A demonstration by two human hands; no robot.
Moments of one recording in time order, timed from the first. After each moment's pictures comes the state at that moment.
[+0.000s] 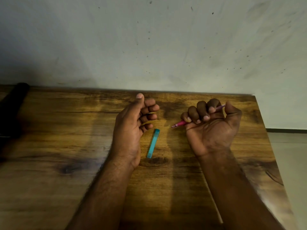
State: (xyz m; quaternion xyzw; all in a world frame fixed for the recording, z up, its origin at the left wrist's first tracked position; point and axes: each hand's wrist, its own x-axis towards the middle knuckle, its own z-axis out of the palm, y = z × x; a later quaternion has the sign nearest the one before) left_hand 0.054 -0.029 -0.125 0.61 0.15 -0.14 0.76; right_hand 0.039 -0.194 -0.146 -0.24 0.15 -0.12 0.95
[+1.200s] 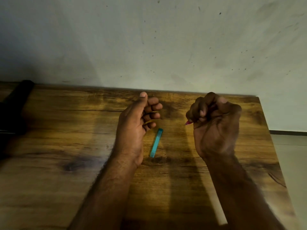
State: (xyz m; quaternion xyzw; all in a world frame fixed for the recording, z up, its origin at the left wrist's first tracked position) left_hand 0.054 -0.028 -0.126 0.61 0.15 -0.14 0.76; right_hand 0.037 -0.184 -0.126 -0.52 0.08 -0.14 0.84
